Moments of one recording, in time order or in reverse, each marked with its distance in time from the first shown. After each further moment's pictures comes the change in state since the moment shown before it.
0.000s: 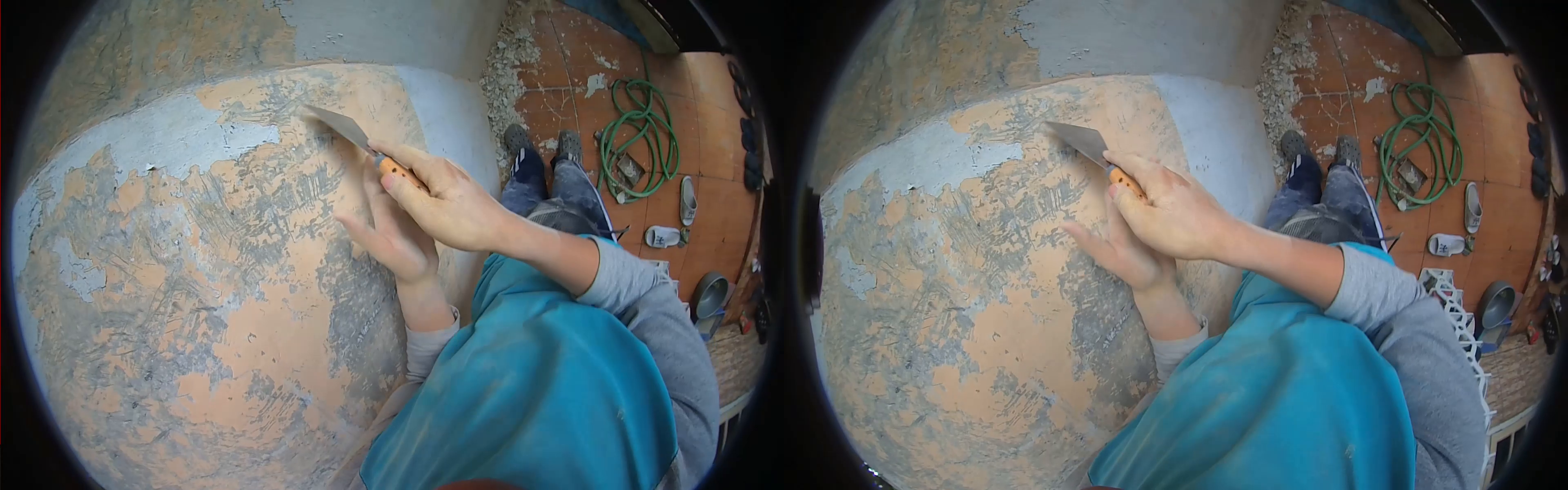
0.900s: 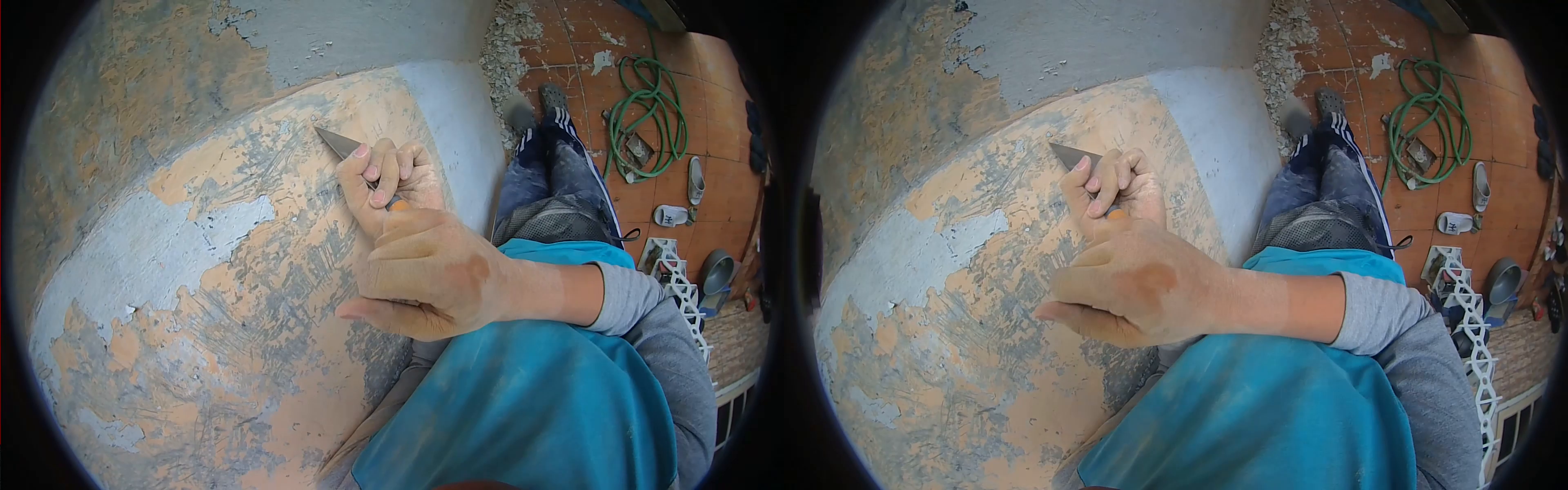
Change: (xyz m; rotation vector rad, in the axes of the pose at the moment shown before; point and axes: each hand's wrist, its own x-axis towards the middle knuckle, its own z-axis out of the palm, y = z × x) left_hand 0.119 -0.015 0.000 -0.689 0.341 -0.250; right_hand 0.050 -0.023 0.009 0.307 0.061 -0.457
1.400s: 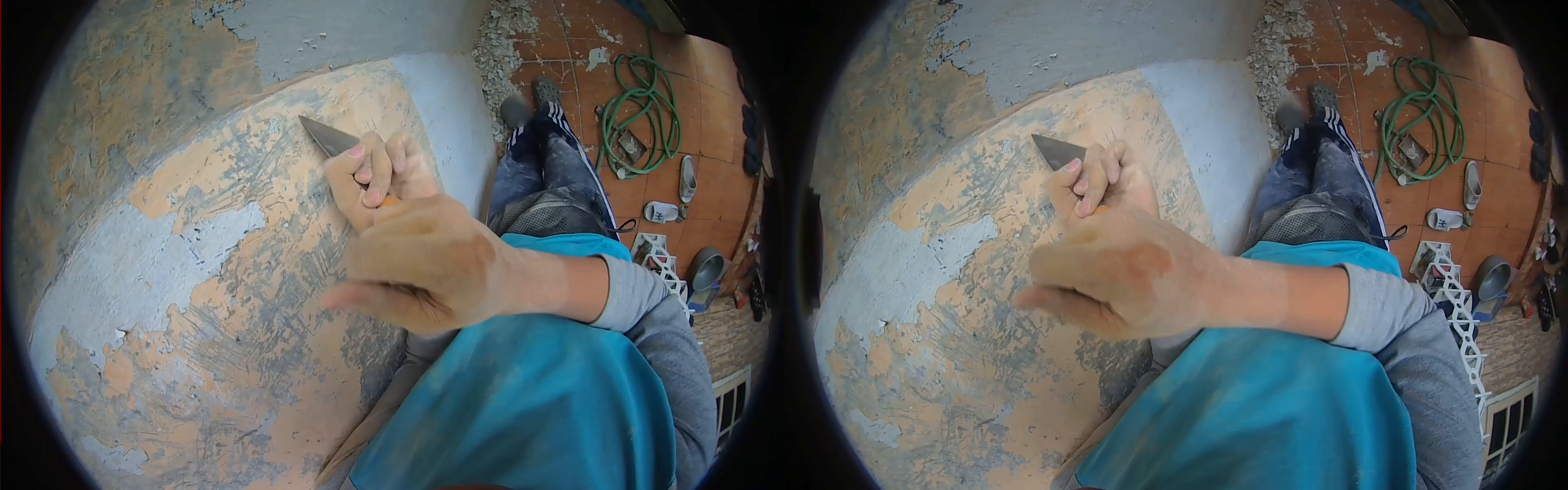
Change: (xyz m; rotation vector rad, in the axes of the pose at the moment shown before) left_hand -0.019 -0.009 0.014 0.129 -0.038 0.177; right_hand 0.010 -0.008 -0.008 -0.019 0.006 0.046
